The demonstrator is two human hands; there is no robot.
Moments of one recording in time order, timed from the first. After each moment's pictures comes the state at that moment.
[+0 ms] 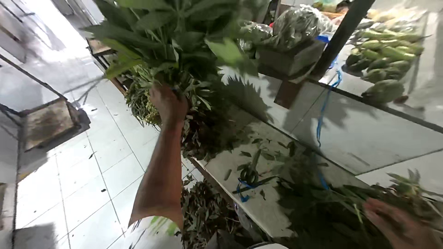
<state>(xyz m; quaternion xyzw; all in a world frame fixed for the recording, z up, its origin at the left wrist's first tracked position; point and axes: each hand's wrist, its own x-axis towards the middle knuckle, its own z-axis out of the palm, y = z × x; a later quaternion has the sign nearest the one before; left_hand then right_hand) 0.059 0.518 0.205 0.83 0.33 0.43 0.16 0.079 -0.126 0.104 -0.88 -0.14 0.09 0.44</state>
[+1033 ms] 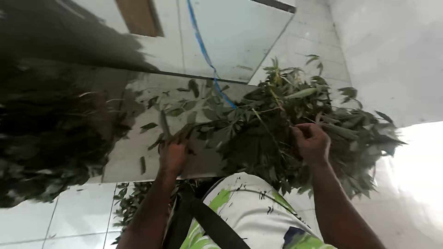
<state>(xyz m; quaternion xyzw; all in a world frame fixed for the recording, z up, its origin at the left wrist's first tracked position) 0.059 0.245 -0.077 0.98 -0.11 -0.10 0.12 -0.020 -0.178 0.069 -0.95 0.15 -0.14 0.24</state>
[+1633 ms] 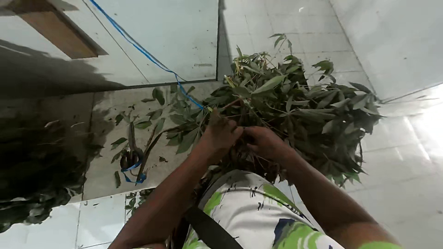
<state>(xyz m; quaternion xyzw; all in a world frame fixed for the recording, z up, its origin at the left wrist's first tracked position) 0.051 -0.006 0.050 0.84 -0.53 0.02 0.12 -0.020 -0.221 0.054 -0.94 -0.06 0.15 0.29</state>
